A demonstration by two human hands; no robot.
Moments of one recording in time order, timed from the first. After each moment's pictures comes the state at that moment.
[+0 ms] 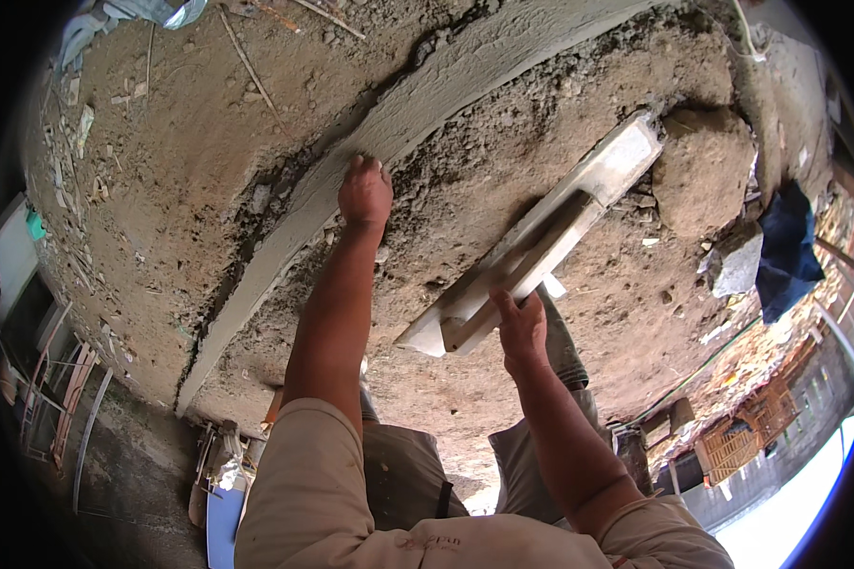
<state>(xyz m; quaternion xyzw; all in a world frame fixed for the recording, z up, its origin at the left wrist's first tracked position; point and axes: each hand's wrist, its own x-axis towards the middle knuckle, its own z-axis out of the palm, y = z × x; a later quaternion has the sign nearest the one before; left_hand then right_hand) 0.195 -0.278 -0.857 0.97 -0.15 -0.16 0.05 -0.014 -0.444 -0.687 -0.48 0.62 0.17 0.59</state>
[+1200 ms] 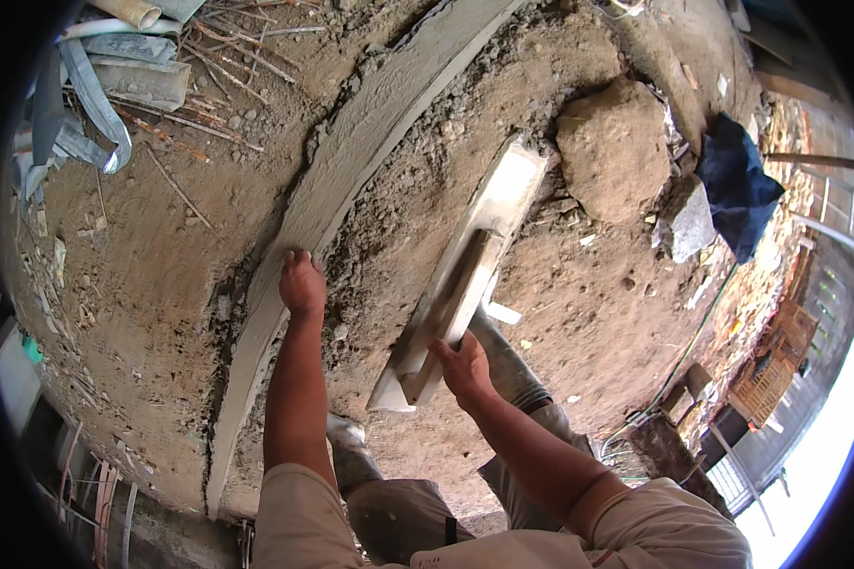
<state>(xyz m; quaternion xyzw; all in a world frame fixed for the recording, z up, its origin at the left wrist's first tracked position) 0.198 -0.297 -0.843 0.96 -0.18 -0.22 -0.01 -0.009 -0.464 -0.673 -0.48 0.63 0.20 0.58</state>
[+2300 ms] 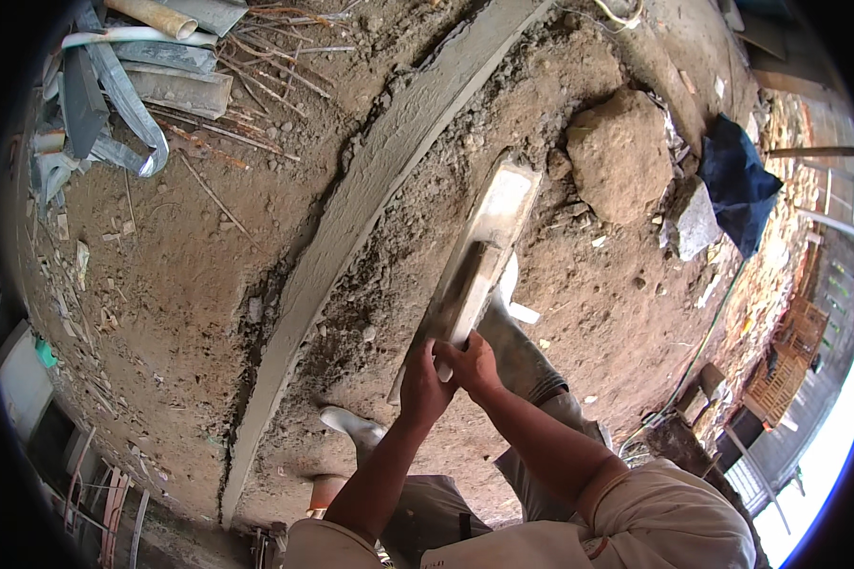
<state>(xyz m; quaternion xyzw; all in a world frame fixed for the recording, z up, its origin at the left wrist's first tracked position) 0.037 -0.315 -0.671 0.84 -0.21 -0.37 0.33 -0.002 -0.432 -0.672 -0.54 0.59 0.24 0.55</state>
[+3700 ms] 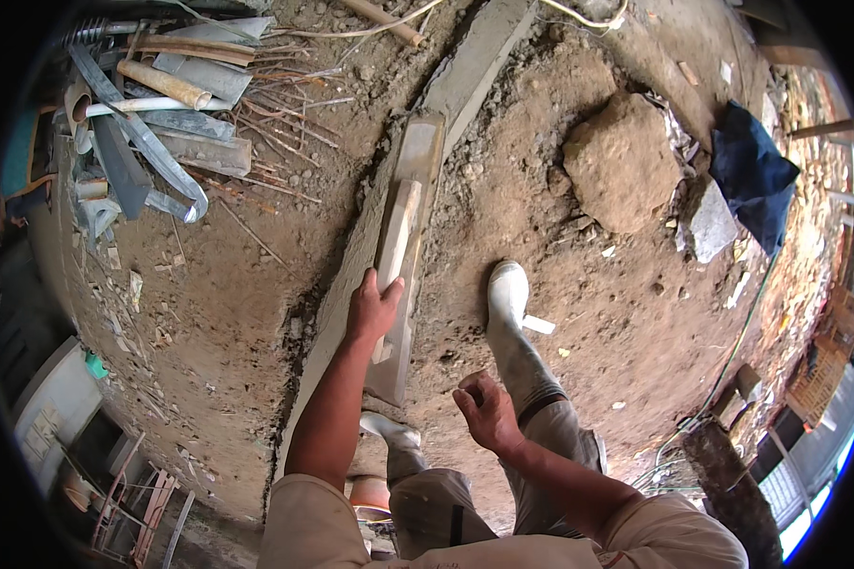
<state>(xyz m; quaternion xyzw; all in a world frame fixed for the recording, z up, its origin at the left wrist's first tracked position) 0.221 -0.388 -0.690 0.89 -0.14 -0.39 0.21 -0.008 -0.468 -0.554 -0.60 0.46 0.12 0.64</state>
